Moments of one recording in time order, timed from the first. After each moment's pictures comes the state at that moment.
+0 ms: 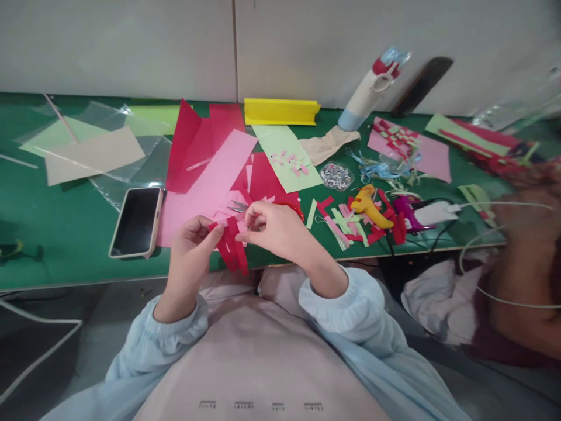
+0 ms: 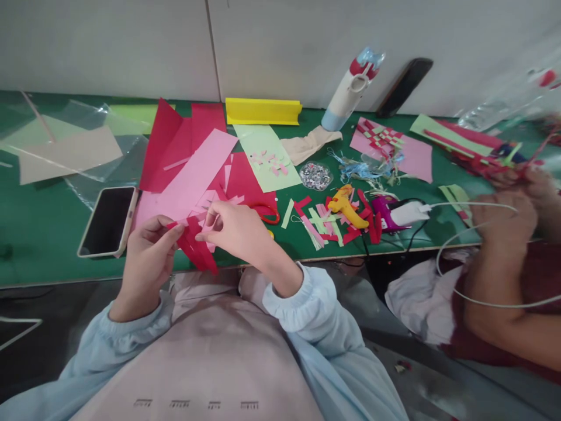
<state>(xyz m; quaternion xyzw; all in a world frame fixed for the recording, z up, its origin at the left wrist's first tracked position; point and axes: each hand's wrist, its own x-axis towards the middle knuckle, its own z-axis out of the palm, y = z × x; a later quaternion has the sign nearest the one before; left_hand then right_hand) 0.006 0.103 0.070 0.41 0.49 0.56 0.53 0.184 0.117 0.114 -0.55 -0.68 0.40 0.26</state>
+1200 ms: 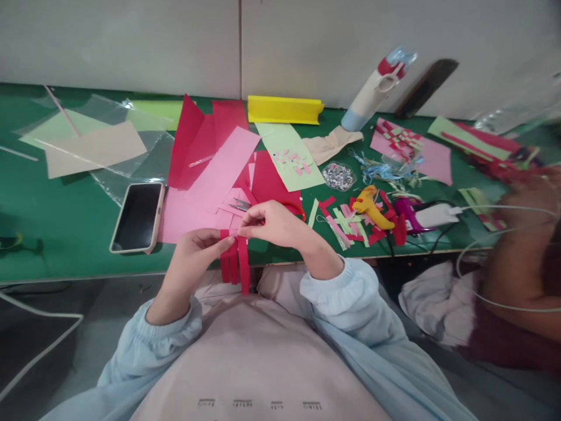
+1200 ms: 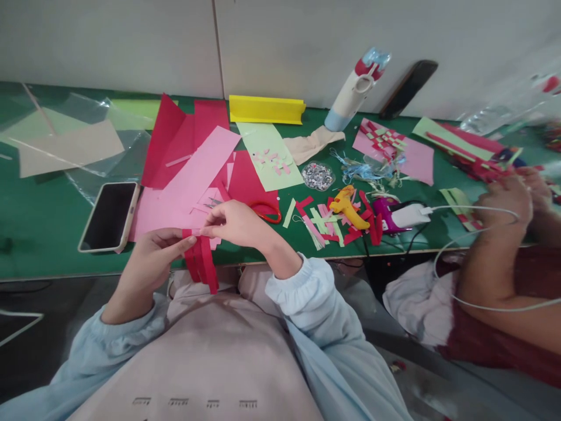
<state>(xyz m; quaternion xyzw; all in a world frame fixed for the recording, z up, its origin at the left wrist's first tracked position) -0.013 0.093 0.059 0.43 0.52 0.41 0.61 0.186 0.139 0.092 -0.44 -0.70 0.52 0.24</state>
